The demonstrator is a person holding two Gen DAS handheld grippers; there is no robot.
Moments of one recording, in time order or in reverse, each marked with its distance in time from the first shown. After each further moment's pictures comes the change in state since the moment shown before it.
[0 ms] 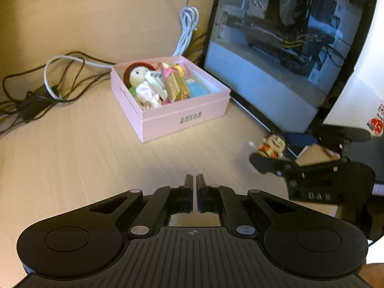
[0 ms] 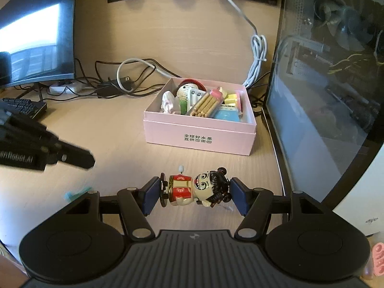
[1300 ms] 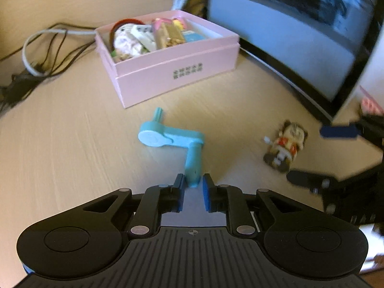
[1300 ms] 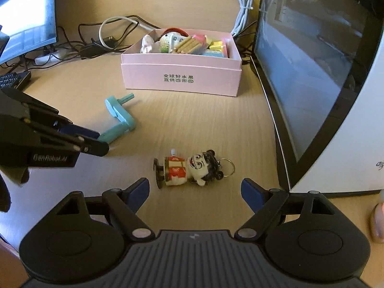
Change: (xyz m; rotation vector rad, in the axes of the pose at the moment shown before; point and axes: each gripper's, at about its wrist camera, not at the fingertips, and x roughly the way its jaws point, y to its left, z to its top) left arm 0.088 -0.028 -0.026 0.035 0.134 0.115; right arm 0.029 -0.028 -0.052 0.032 0.162 -0.016
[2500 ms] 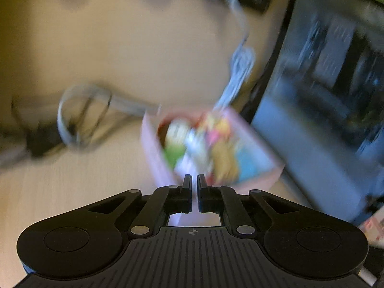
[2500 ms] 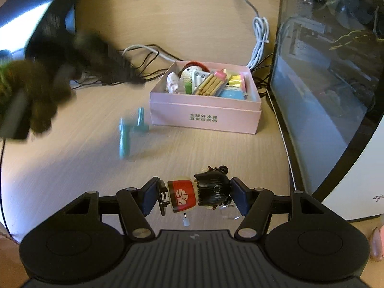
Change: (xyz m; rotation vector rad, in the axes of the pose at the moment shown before) left arm -0.050 0.087 0.112 -0.180 -0.284 -0.024; right arm -0.032 0.023 0.032 -0.012 -0.102 0.056
